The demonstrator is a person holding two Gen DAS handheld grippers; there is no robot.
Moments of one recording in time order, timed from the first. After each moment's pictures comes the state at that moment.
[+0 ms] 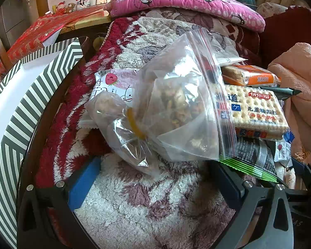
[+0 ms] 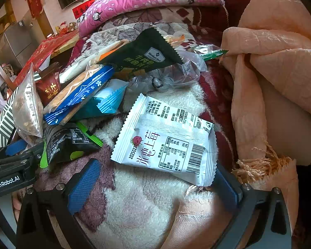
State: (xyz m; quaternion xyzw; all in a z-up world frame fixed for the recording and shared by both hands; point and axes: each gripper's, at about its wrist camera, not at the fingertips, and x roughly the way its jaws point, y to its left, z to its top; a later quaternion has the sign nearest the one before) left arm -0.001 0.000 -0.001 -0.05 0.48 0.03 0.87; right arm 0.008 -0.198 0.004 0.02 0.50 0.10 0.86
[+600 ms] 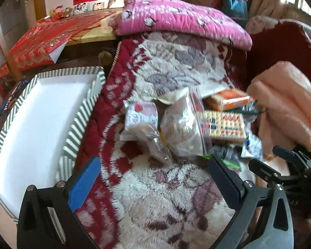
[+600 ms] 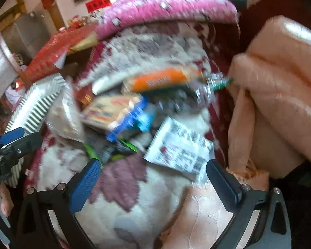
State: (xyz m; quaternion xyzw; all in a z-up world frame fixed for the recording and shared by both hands) left arm -0.038 0.036 0.086 -0.07 0.47 0.00 0.88; right arm -0.019 -0.185 0.076 -0.01 0.49 0.14 0.86
